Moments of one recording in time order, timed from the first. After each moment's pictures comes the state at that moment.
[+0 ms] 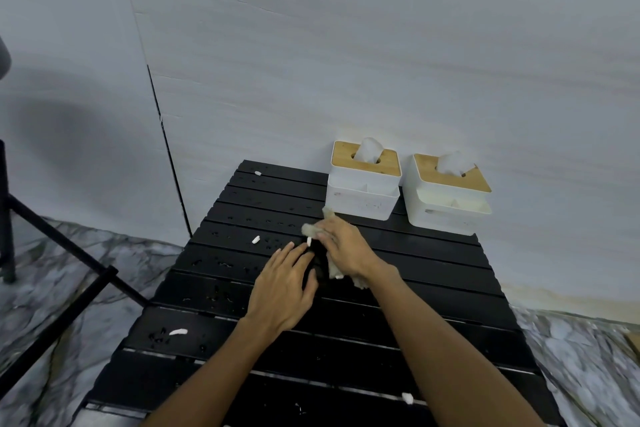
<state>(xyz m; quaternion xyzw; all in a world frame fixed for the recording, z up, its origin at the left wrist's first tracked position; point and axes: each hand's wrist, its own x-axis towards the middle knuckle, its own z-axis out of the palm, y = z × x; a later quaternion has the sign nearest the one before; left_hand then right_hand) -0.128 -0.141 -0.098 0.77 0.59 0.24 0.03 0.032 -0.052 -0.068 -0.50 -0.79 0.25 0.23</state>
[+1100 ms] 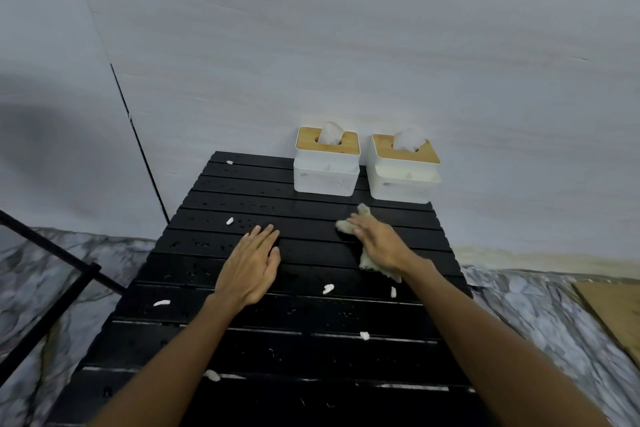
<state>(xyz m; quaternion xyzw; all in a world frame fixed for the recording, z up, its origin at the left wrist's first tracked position) -0.140 -0.159 -0.096 0.77 0.60 0.20 0.11 0.159 -0.115 -0.066 -0.57 -0.75 0.24 0.21</state>
